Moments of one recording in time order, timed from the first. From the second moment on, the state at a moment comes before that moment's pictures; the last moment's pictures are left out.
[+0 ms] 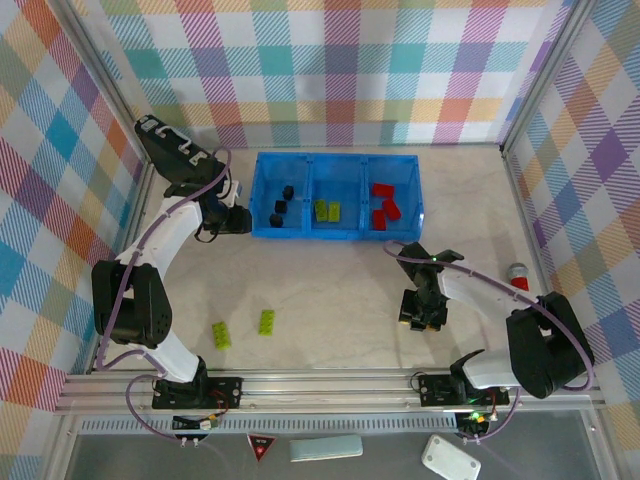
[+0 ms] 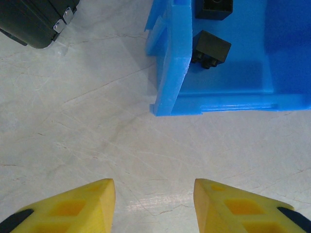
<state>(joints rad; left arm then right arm) -0.15 1.63 1.34 -0.87 0.12 -0.13 0.50 1.34 0.72 -1.00 -0.06 0.75</state>
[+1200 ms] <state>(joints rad) -0.15 1.64 1.34 -0.87 0.12 -0.13 0.51 1.37 0.87 -1.06 -0.06 0.73</state>
